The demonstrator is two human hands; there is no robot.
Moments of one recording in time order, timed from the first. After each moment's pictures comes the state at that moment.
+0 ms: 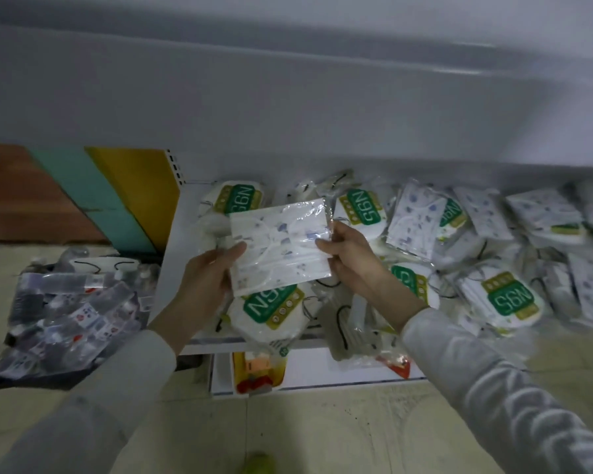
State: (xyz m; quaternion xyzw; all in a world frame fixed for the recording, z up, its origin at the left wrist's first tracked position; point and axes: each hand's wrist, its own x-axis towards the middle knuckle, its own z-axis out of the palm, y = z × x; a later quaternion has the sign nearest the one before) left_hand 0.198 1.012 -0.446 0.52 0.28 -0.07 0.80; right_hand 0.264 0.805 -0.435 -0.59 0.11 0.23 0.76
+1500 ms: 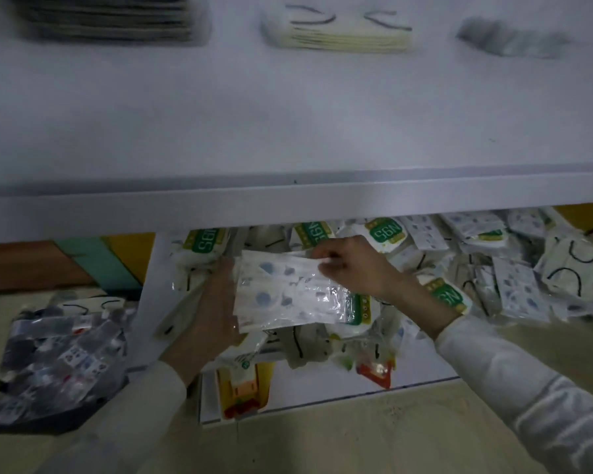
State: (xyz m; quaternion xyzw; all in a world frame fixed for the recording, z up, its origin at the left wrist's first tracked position) left_hand 0.167 0.922 -0.358 0.49 0.25 -0.14 0.82; right_hand 0.229 0.708 -0.325 -0.93 -0.25 0.06 0.28
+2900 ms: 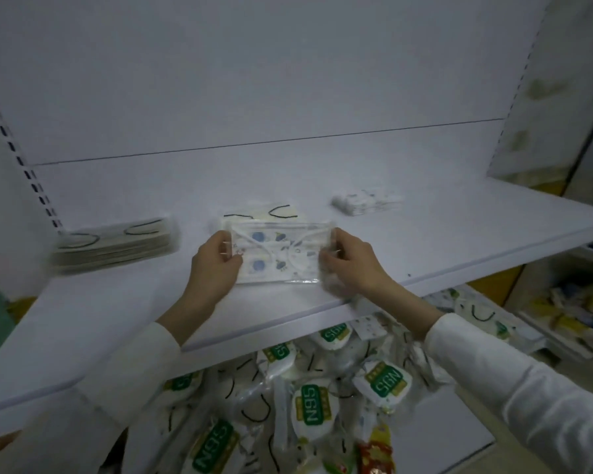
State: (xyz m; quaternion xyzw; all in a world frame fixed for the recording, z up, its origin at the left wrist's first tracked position) left_hand 0.222 0.862 -0.095 0.84 -0.05 0.13 0.52; right_hand 0.202 0.641 -0.101 -0.88 -0.03 -0.14 0.45
